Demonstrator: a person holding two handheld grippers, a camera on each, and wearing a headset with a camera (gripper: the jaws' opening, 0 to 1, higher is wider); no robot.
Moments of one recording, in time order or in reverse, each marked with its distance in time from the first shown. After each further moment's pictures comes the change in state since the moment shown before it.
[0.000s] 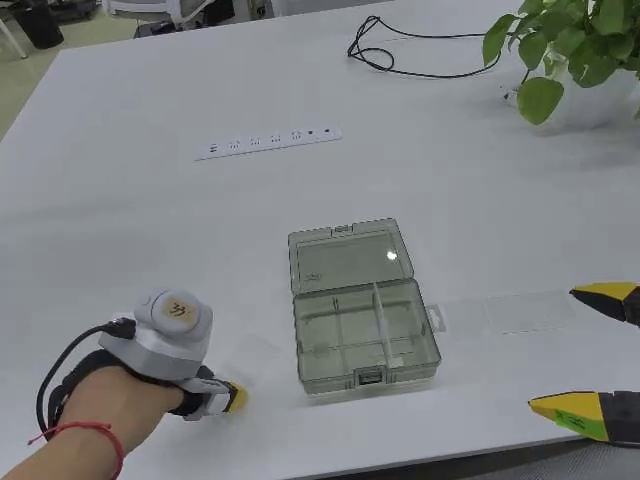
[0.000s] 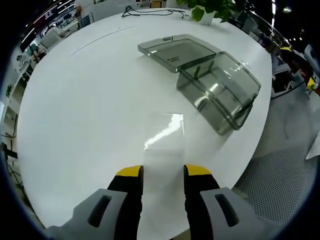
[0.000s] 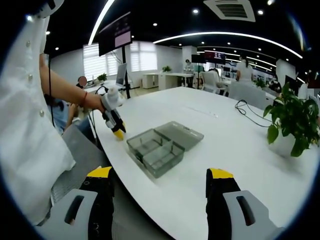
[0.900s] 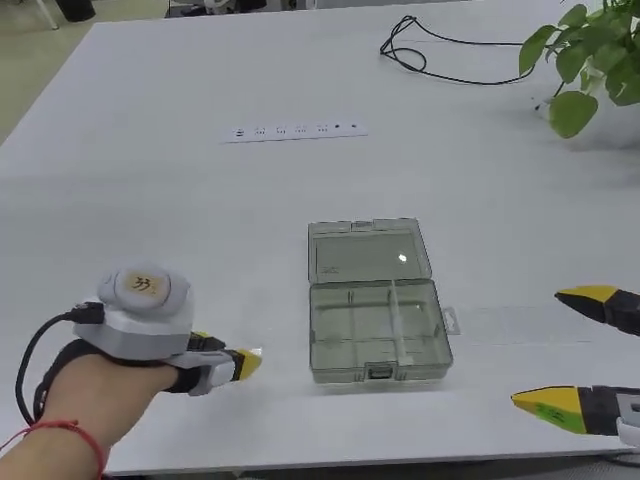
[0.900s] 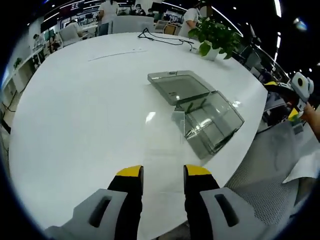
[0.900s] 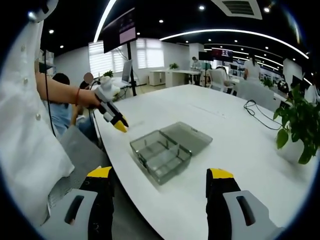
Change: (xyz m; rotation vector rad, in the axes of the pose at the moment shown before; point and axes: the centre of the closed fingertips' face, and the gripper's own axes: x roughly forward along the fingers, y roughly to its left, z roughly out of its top) left arm -0.043 -0.014 0.027 -0.184 -0.264 -0.068; right arm 0.028 0.006 0.013 -0.015 0.017 0.066
